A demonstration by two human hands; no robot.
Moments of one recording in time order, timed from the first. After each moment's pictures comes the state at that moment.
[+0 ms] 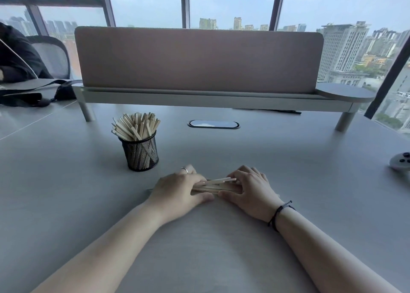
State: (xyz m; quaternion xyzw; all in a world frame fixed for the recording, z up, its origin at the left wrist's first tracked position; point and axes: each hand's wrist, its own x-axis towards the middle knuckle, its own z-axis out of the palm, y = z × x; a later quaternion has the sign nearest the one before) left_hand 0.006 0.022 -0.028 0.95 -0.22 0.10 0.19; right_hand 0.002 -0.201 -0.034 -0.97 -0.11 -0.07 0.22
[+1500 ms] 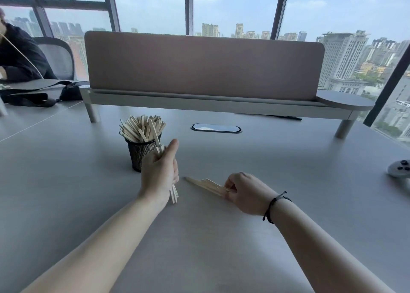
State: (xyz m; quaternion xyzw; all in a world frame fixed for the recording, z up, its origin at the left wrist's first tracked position) left_hand 0.007 0.023 0.010 0.60 0.01 0.16 0.79; right_hand -0.006 -0.181 0.001 -0.97 -0.11 0.05 0.19
